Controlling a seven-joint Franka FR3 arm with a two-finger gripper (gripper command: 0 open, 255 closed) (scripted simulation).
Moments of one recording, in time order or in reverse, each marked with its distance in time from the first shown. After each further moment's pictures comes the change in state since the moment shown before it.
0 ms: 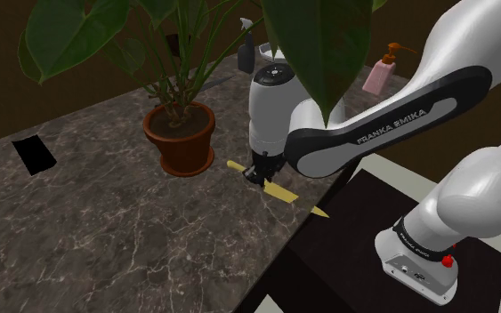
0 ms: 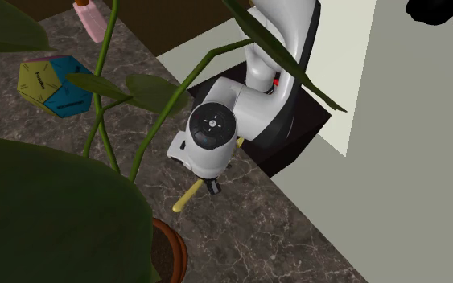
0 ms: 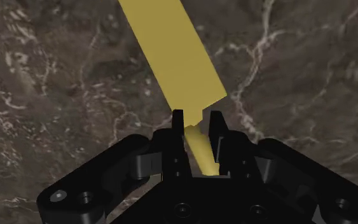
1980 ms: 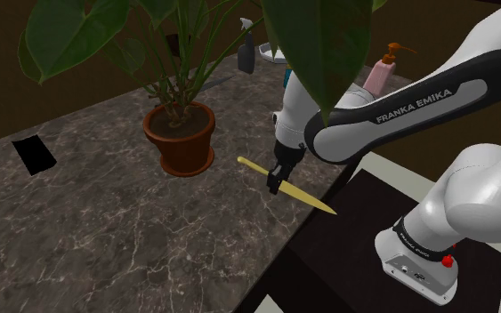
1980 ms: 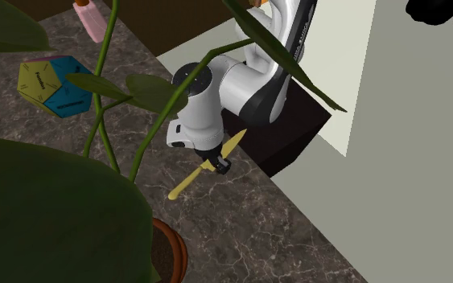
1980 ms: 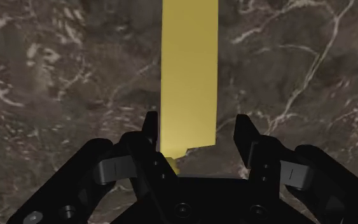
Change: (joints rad) arm 0.175 -0.156 -0.250 -0.184 0.336 0.061 -0.712
